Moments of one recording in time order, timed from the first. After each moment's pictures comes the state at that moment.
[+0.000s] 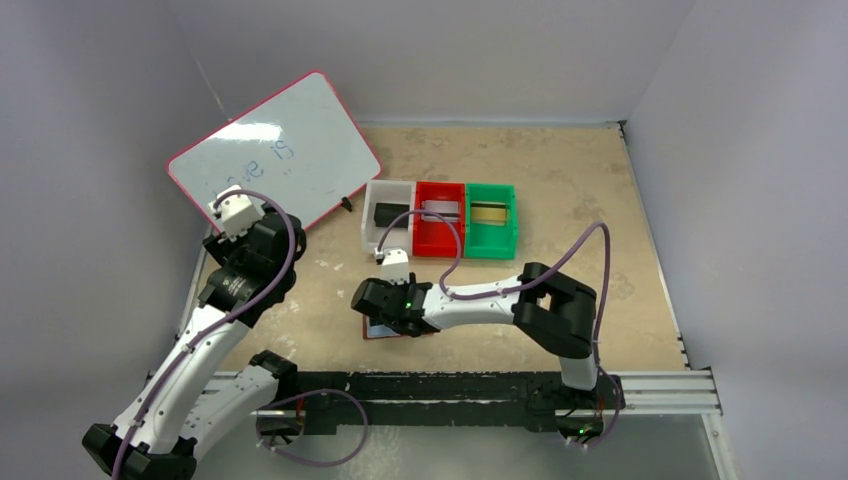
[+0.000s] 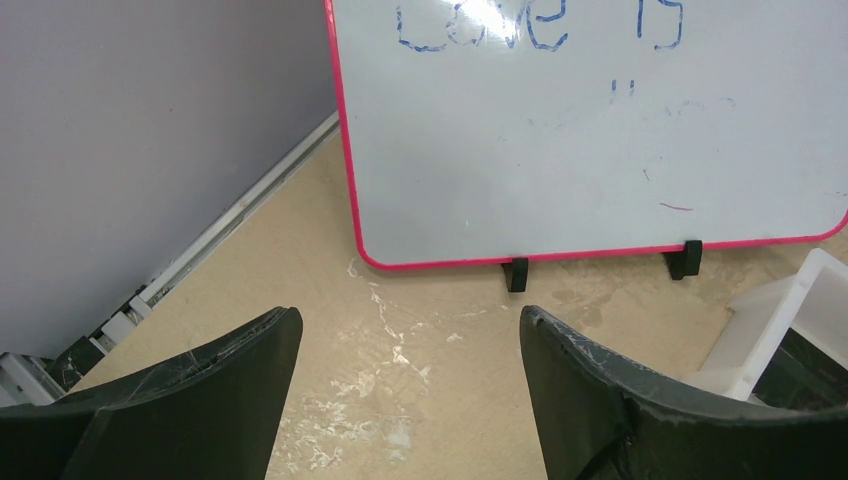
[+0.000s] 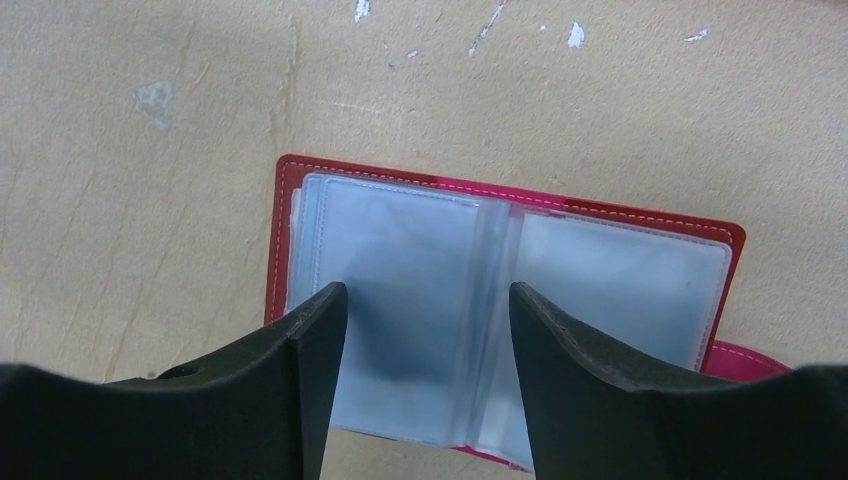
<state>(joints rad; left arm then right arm) -0.43 0.80 0.89 -0.76 -1.00 -0.64 1.27 1.93 1.23 -0.36 0.58 0.96</state>
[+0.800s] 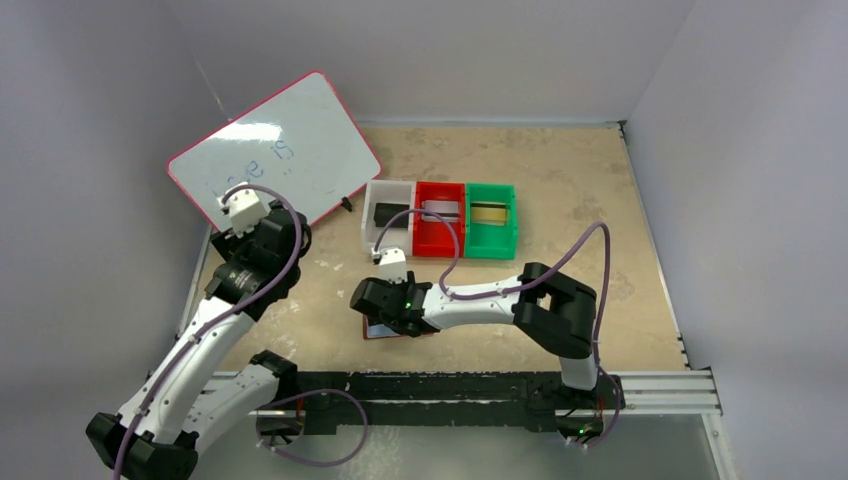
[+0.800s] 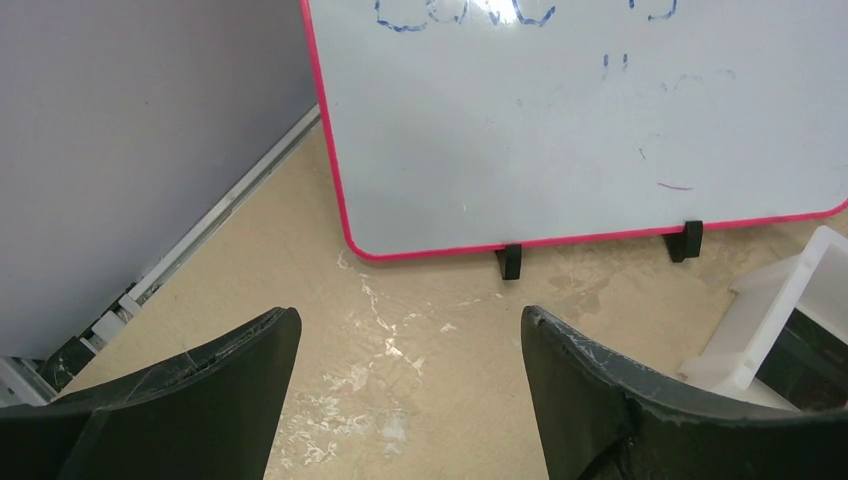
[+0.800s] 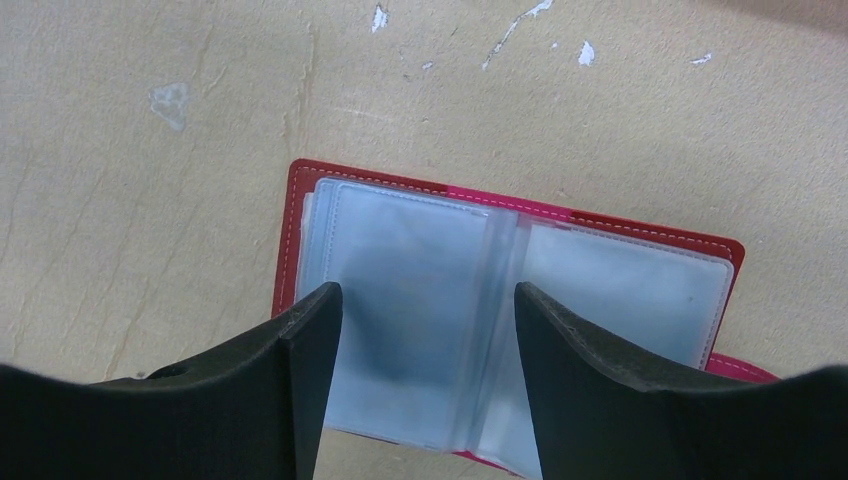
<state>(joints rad) -0.43 0.82 0.89 -0.75 -0.97 -0.64 1.28 1.92 1.23 -0.35 0.58 0.92</state>
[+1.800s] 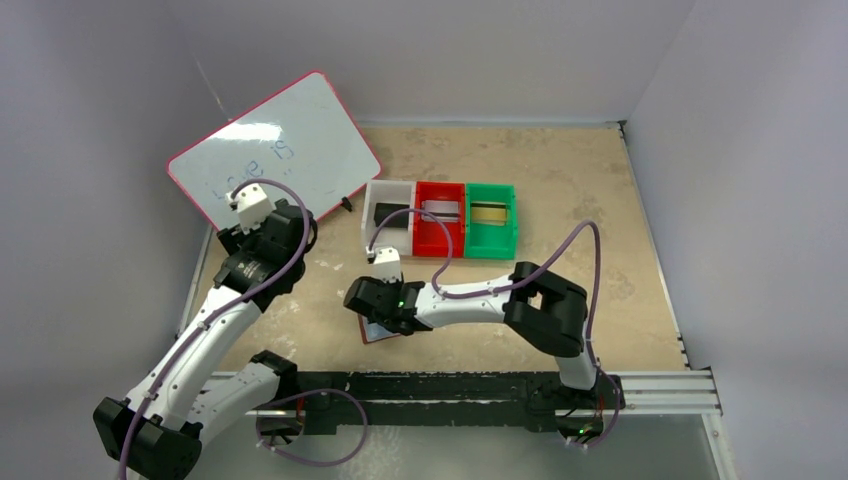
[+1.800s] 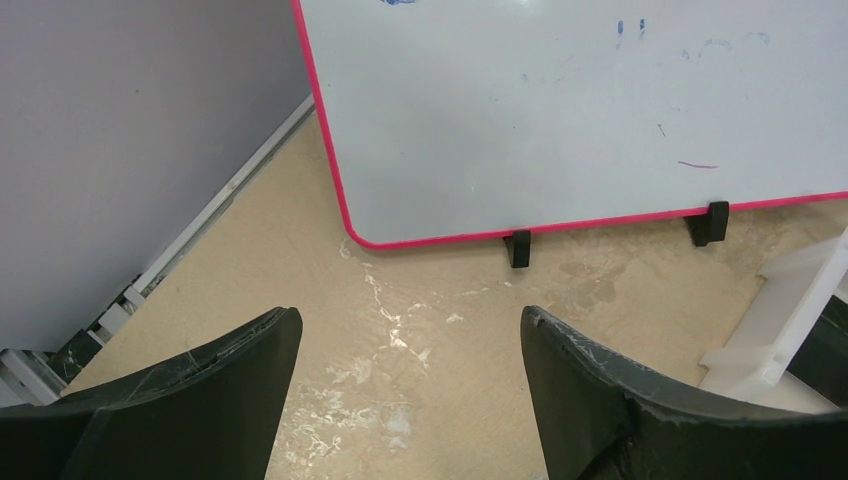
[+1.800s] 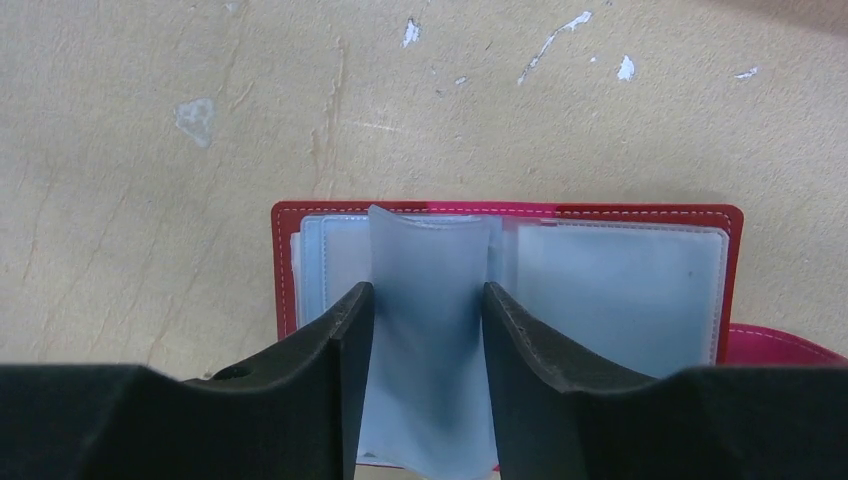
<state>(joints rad) -0.42 0.91 0.89 -0.75 -0.95 -0.64 1.28 1.97 1.29 -0.36 0.58 0.92</state>
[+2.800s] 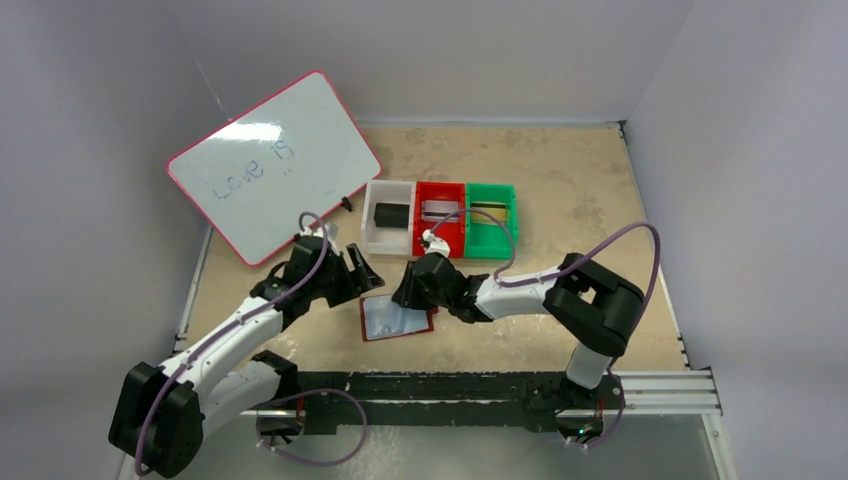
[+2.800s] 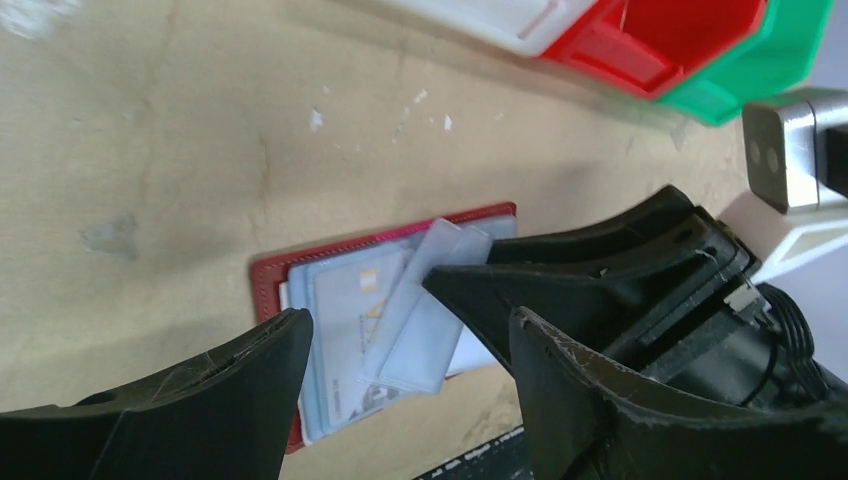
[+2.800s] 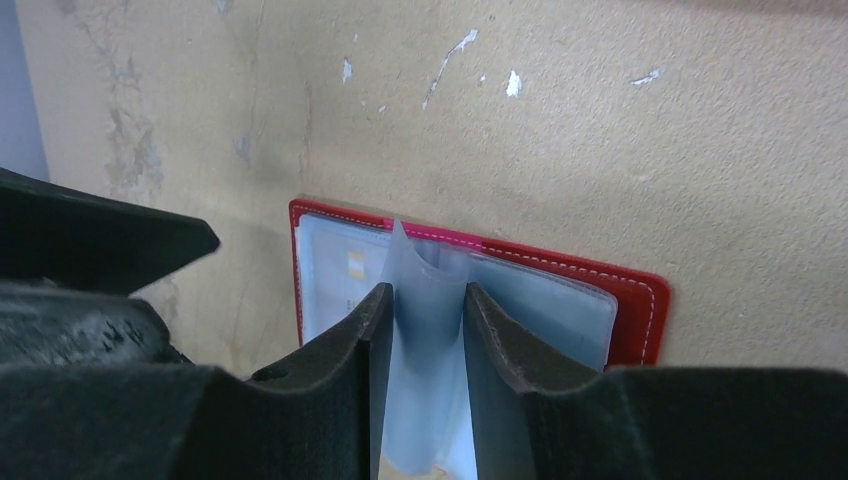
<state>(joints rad) -0.43 0.97 0.49 -0.29 0.17 -0.84 1.03 1.73 0.80 0.22 0.14 0.99</state>
